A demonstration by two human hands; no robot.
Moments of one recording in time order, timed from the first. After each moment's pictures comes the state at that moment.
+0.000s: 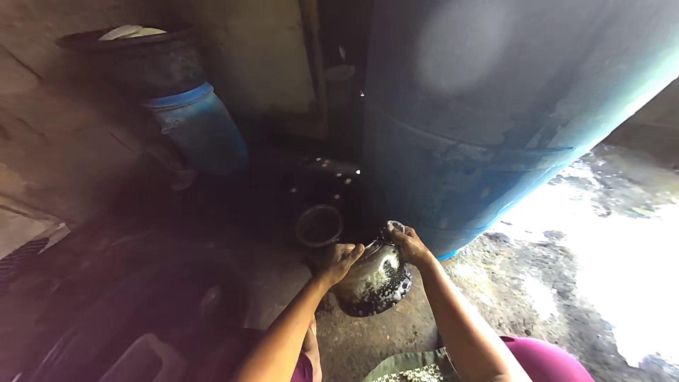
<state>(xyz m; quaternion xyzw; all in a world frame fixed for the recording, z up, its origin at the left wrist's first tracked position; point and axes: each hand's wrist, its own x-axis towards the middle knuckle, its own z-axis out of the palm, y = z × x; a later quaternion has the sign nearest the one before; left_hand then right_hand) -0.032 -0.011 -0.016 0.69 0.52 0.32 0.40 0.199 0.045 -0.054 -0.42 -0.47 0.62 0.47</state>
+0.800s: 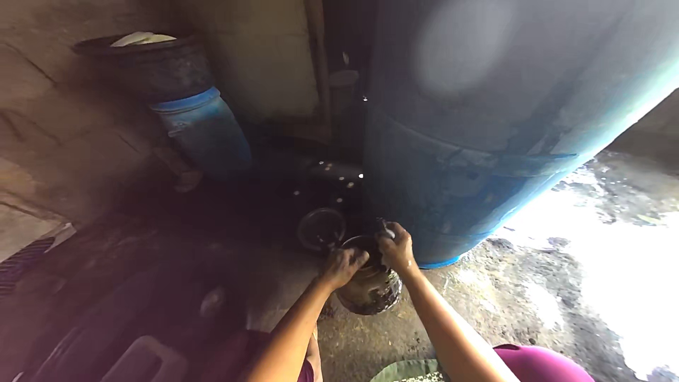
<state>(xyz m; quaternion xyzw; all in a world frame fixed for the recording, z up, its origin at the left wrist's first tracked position) -0.034 -0.008 -0.016 0.74 0.56 0.17 0.33 0.147 0.020 -0.025 -0.53 -0.55 0.42 0.50</state>
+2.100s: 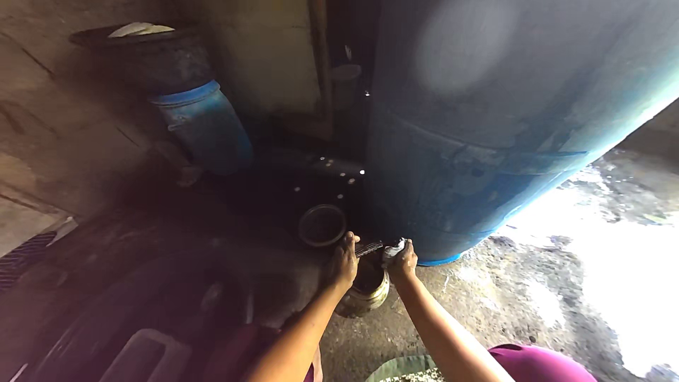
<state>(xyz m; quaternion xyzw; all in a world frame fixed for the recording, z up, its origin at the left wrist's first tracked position) 0.005 -0.014 -0.022 0.45 0.60 0.46 0.47 0.134 0.020 -0.071 -0.65 -0.14 0.48 0.57</state>
